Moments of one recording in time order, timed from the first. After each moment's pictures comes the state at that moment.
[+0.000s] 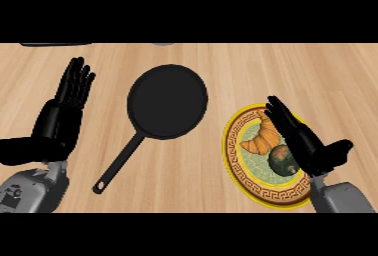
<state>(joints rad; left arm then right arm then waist) -0.24 0.39 -0.20 -1.65 0.27 0.28 -0.05 -0.16 -0.34 0.25 -1.43 -0.32 0.06 -0.09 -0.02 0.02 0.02</state>
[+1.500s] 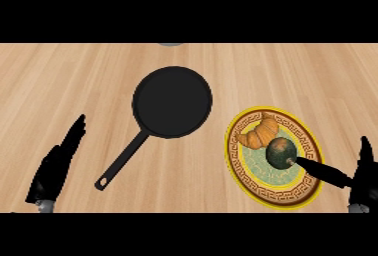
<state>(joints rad) 0.02 0.51 -0.29 -1.54 0.12 0.28 0.09 0.07 -0.50 0.21 -1.65 0.23 -0.73 0.85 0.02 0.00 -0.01</state>
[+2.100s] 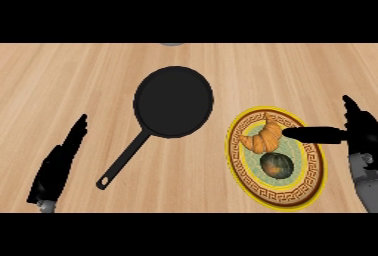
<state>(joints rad) 0.02 0.49 -0.28 -1.56 0.10 0.28 0.10 -0.28 -0.57 0.24 -1.68 0.22 -0.44 1.24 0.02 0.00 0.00</state>
